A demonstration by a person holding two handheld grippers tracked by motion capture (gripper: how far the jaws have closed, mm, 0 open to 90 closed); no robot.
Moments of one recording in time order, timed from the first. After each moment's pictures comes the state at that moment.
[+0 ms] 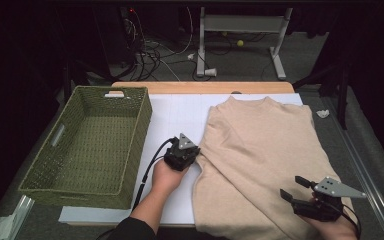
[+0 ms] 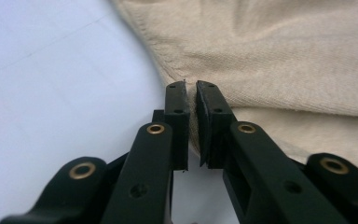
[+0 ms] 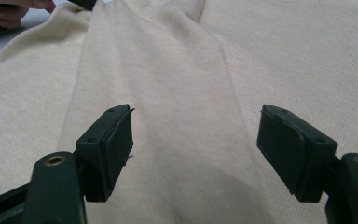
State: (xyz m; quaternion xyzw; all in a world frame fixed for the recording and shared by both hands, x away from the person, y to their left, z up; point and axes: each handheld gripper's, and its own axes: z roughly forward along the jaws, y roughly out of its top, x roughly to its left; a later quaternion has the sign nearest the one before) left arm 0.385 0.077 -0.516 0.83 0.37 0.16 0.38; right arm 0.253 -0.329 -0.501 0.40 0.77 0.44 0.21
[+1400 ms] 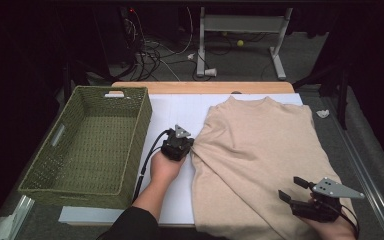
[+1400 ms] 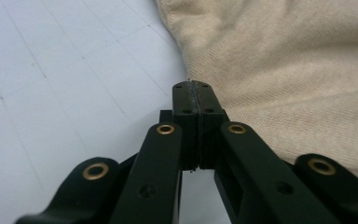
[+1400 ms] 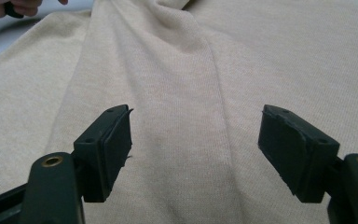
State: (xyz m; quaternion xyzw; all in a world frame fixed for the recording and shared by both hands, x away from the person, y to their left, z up) left arm 0.407 0.079 -0.512 0.82 0.40 0.15 0.38; right arm 0.252 -0.326 -0.503 0.40 0.77 0.45 0.21
